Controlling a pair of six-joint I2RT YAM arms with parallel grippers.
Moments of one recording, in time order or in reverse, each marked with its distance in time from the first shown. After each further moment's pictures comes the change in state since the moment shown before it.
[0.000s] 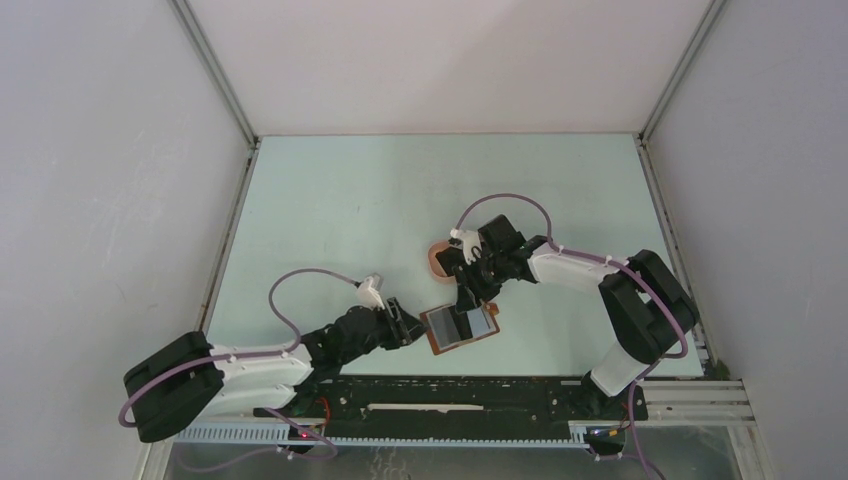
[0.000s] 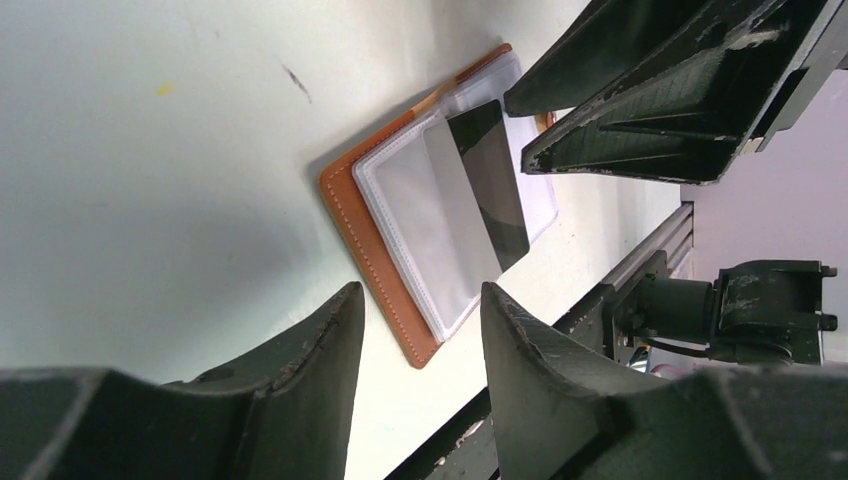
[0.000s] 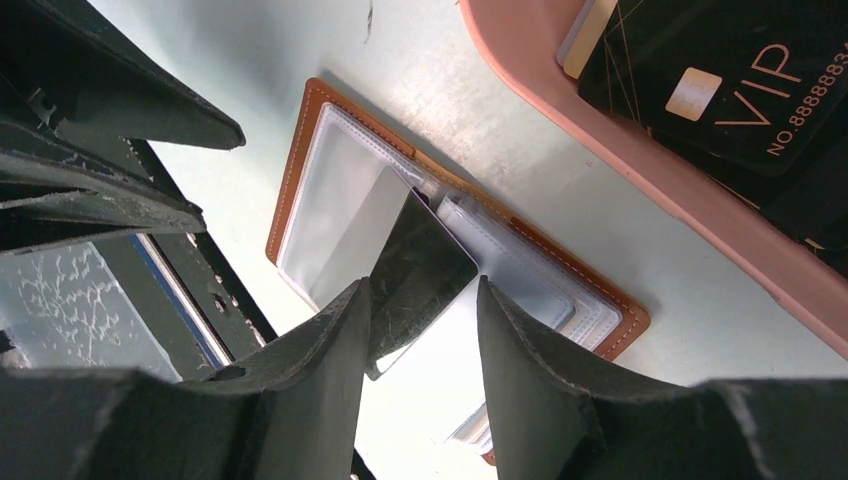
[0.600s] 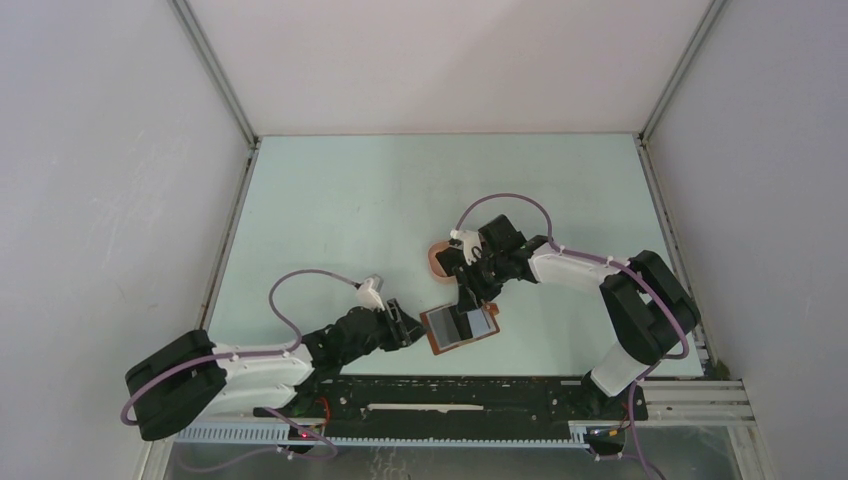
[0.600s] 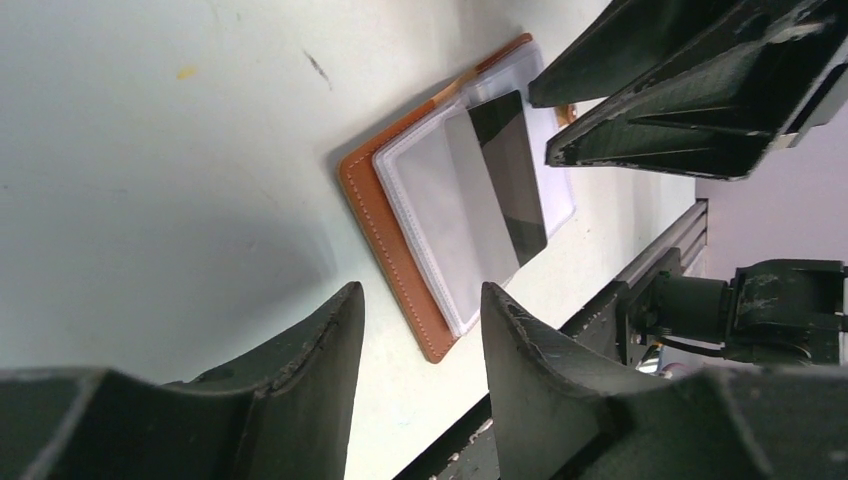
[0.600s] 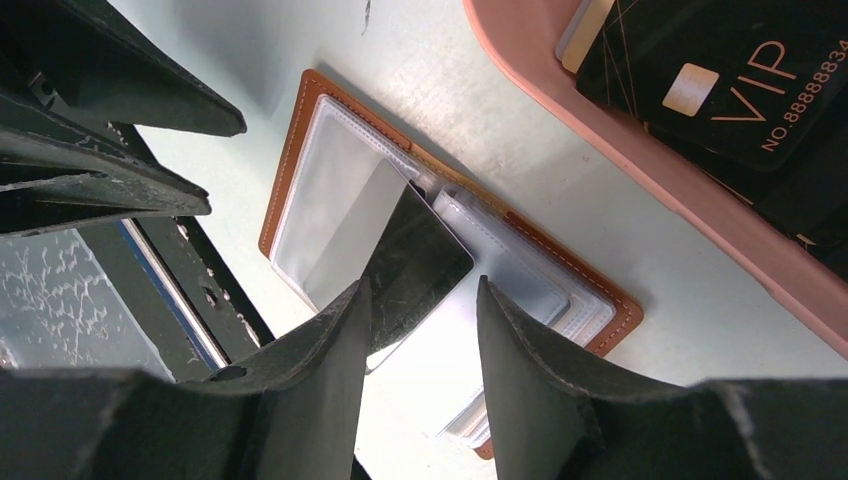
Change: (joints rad) left arm -0.001 -0.005 -0.015 -0.005 0.000 -0.001; right arm 0.000 -0.006 0.000 -0.012 0.002 -0.031
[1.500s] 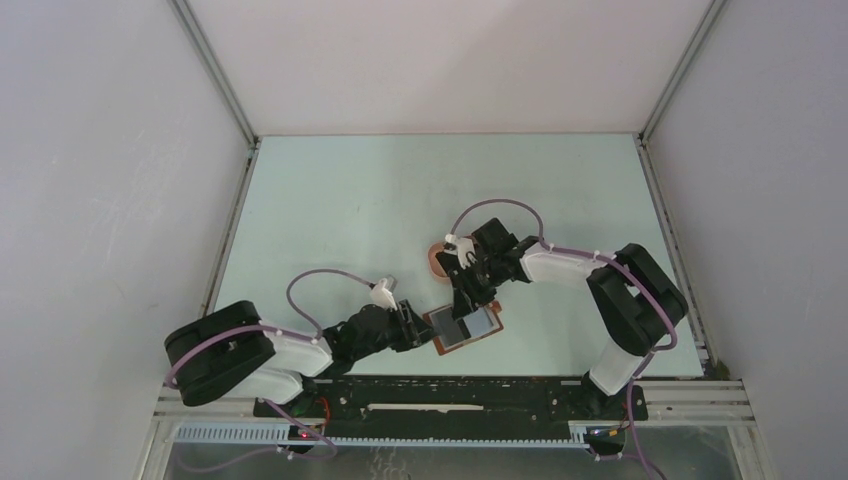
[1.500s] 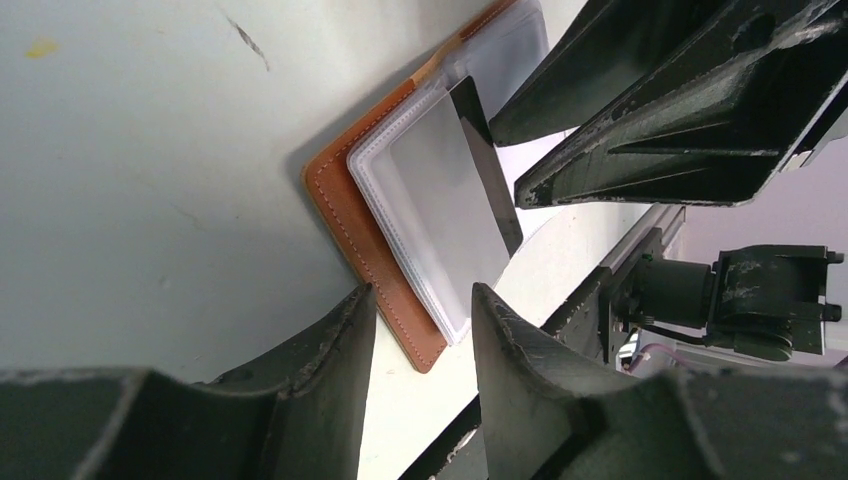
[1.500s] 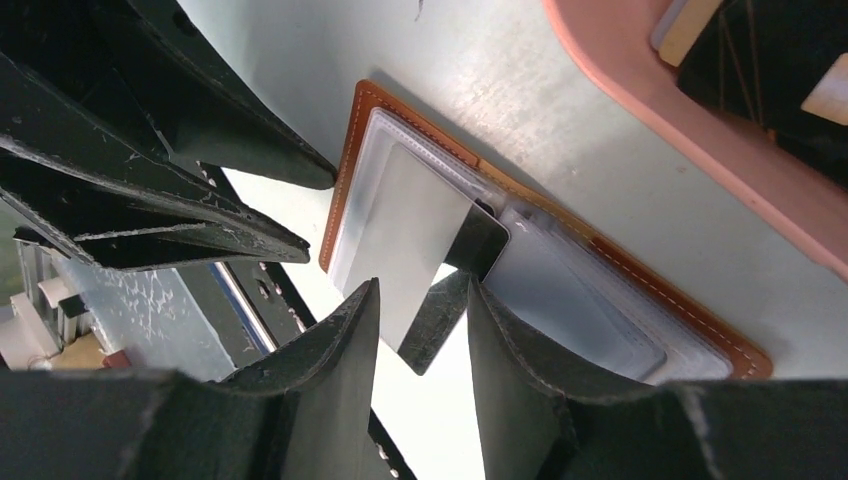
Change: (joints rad) left arm -0.013 0.288 0.034 0.241 0.076 -0.042; right arm 0.019 0.060 0.017 -0.001 -0.088 0.073
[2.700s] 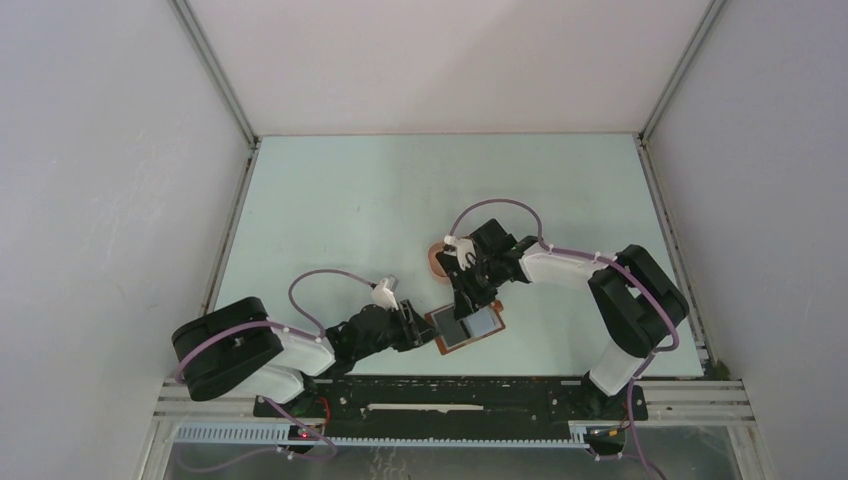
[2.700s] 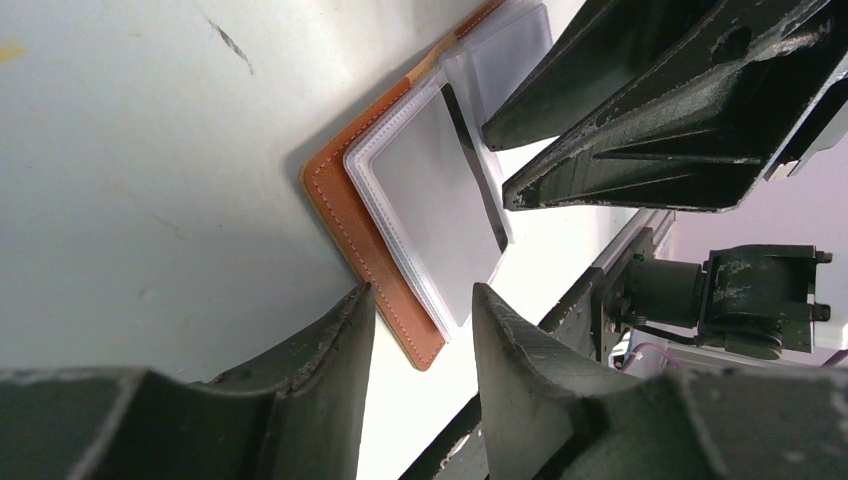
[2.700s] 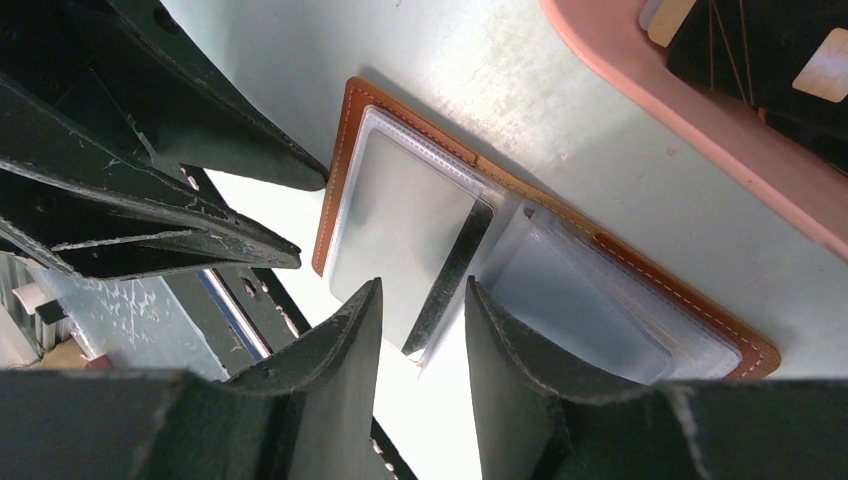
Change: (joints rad) left arm -0.002 0.050 0.000 0.068 0.009 -0.011; right arm 0.016 -0.005 0.010 -0.037 0.046 -0.005
